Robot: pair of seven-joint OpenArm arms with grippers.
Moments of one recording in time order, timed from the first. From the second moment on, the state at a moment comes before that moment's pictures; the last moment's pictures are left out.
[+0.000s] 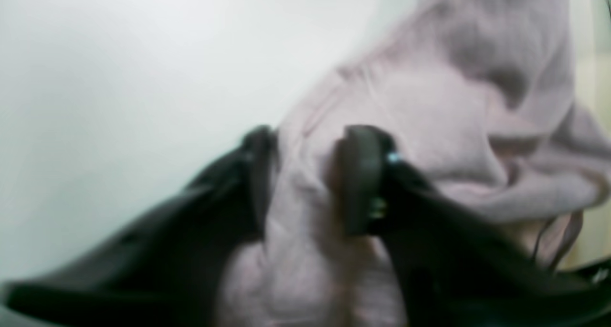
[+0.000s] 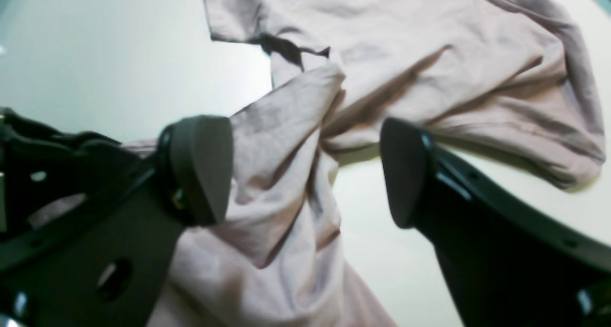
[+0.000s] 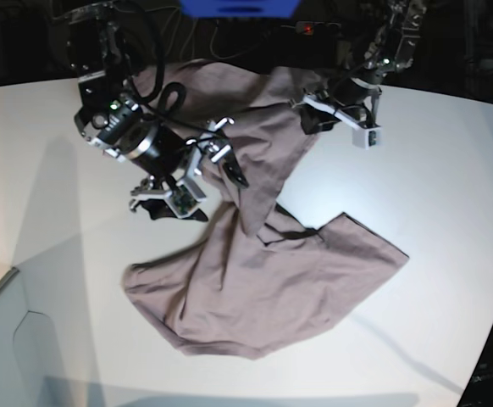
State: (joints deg) left arm 21.0 -12.2 12.4 83.6 -40.0 0.1 18.7; right arm -11.7 4.7 -7.5 99.3 -1.3 34.1 -22.0
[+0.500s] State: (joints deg) left arm 21.2 -14.6 -11.0 97.9 -40.1 0.7 22.6; right arm -8.6 4.8 -7.3 94.6 -1.3 34.1 -22.0
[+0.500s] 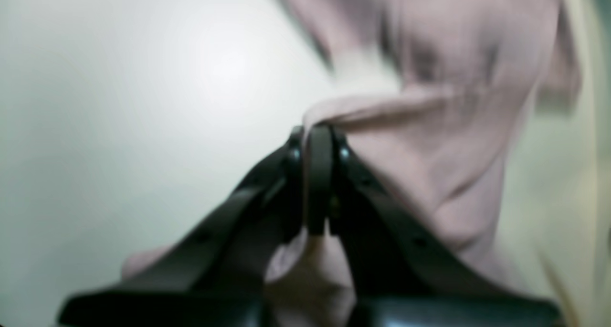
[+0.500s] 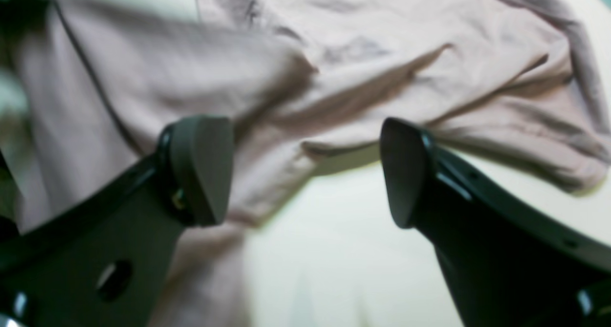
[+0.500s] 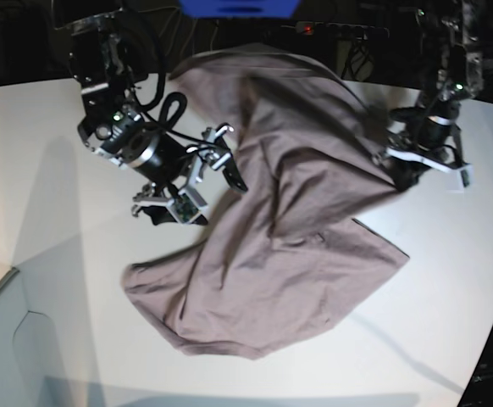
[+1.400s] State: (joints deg) left arm -25.8 -19.6 -22.5 59.7 -39.5 0.2 29.1; right arm 13.8 6.1 7.5 60.3 -1.3 34.1 -21.9
